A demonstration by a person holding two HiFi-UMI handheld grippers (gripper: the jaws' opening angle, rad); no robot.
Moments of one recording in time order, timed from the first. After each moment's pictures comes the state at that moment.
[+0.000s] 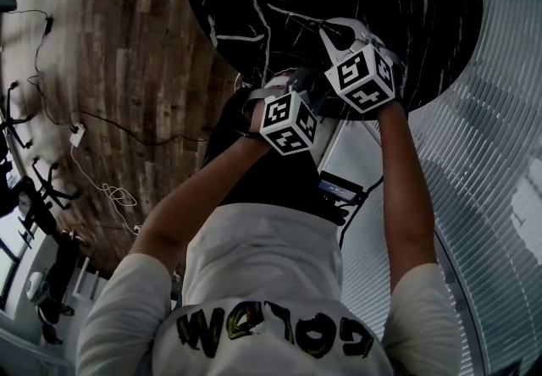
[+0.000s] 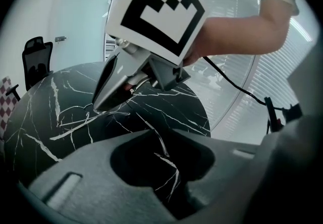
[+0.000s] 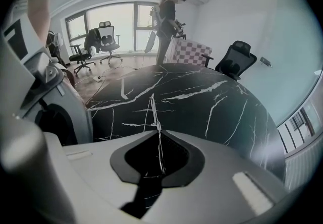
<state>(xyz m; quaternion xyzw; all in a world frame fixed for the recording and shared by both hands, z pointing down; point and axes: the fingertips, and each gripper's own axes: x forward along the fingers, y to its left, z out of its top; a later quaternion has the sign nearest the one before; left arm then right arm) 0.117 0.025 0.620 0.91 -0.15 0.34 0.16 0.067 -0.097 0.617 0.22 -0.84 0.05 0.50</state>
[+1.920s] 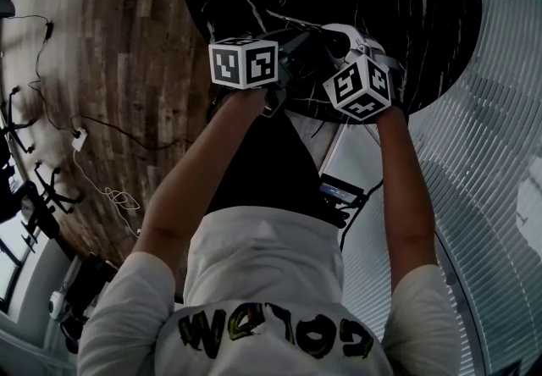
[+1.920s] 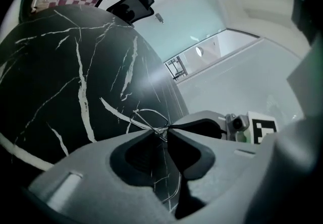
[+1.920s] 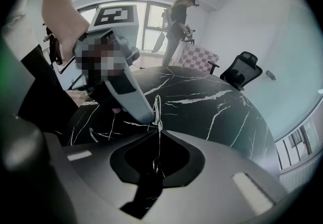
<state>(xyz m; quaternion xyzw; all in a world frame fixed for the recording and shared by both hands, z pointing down) 0.045 -0.092 0.621 0.76 -0.30 0.08 0.57 0.062 -0.093 0.619 0.19 -0.84 0.00 0.50</state>
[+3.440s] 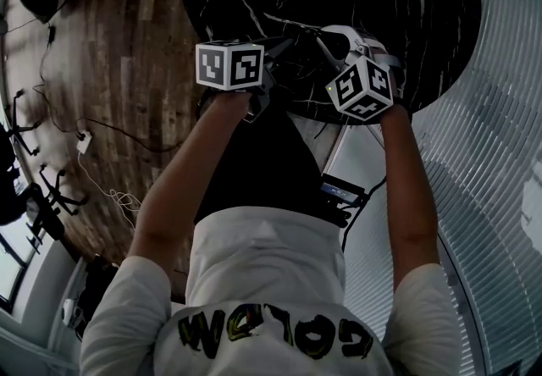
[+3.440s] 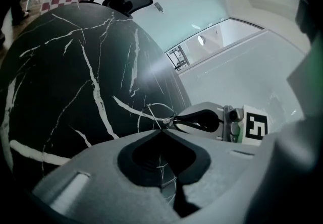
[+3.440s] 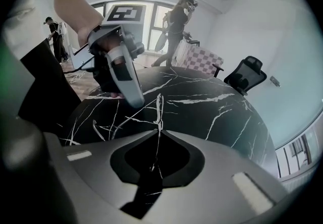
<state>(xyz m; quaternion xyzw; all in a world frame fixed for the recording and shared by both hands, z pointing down) 0.031 -0.078 0.620 0.76 -0.27 0.13 0.58 0.068 -0.091 0.618 0.17 -0.85 -0.03 0.50</state>
